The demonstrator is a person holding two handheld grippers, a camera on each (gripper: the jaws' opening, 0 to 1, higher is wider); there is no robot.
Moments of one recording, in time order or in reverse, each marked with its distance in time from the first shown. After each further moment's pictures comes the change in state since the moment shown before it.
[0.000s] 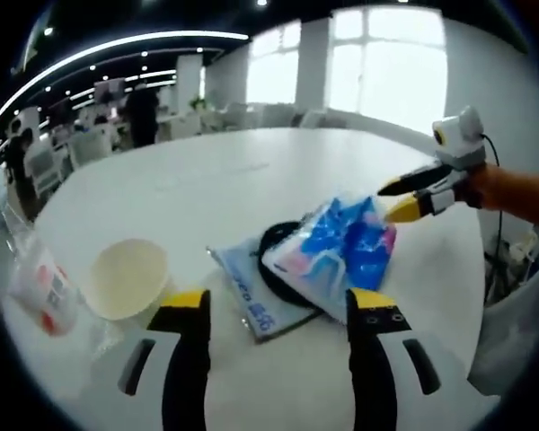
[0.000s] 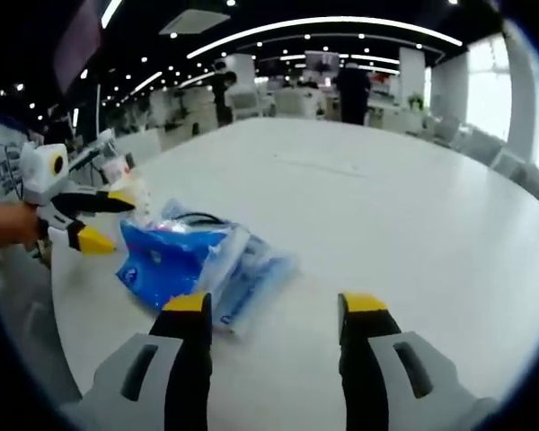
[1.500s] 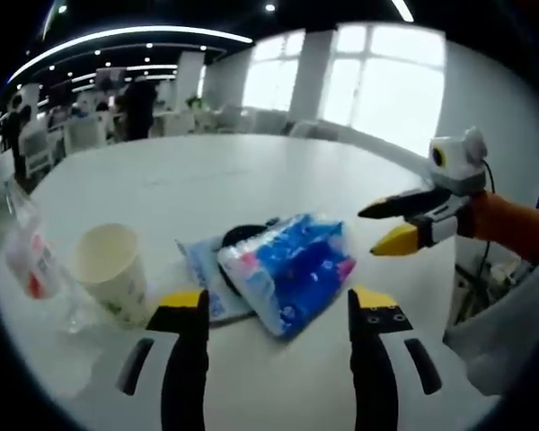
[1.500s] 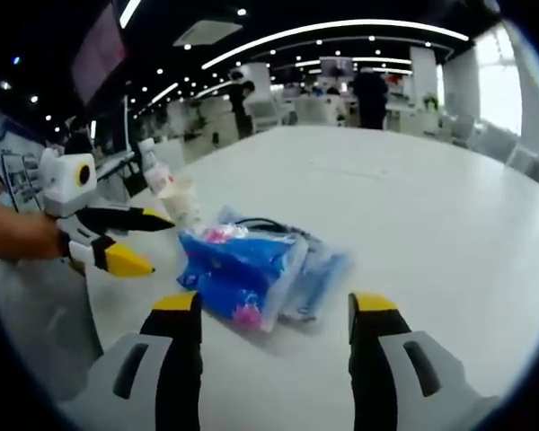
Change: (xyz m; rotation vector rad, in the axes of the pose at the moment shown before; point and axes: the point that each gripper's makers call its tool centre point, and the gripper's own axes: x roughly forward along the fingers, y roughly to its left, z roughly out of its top) left arm -0.013 -0.039 0.004 -0.086 -0.031 -0.066; right arm -0.020 0.062 0.005 0.025 -0.032 0.110
